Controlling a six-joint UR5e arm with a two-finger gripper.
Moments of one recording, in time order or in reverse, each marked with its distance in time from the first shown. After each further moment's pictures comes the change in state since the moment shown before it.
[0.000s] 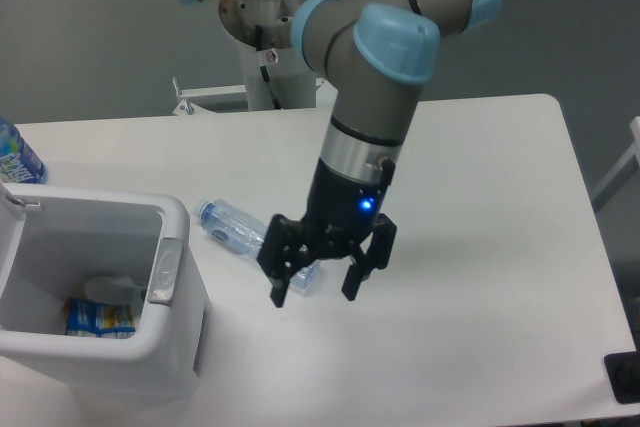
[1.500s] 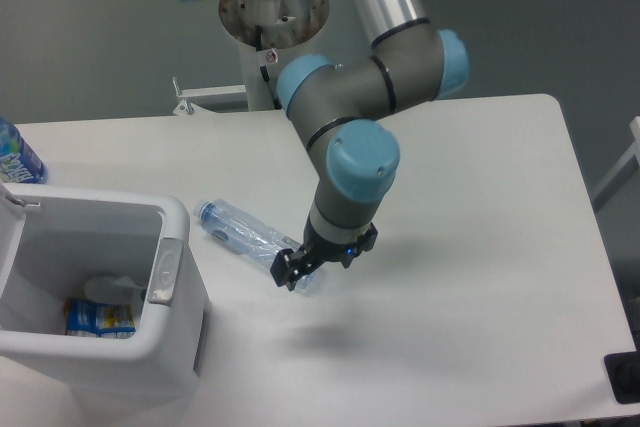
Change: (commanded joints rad) arm -0.100 -0.129 -0.078 -0.238 0.321 -0.052
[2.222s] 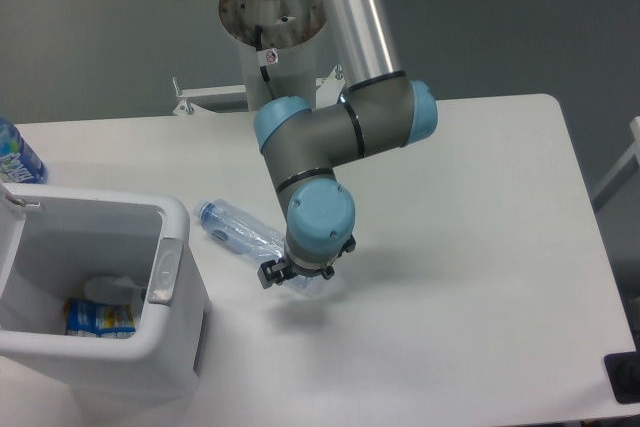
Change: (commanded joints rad) arm -0.060 -0.084 -0.006 -0.071 0.104 -0.044
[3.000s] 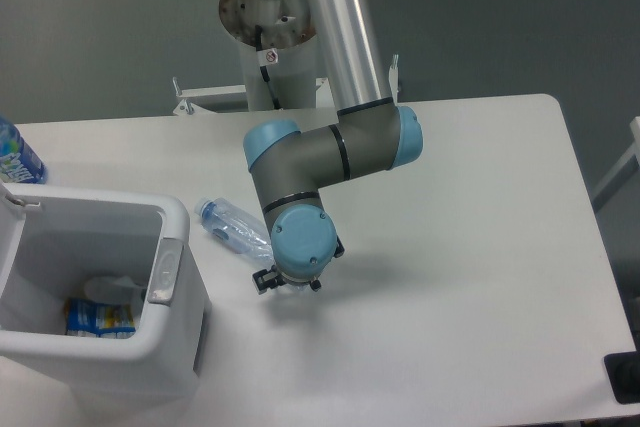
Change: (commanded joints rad) arm -0.006 -0.020 0.020 0.012 -0.006 -0.038
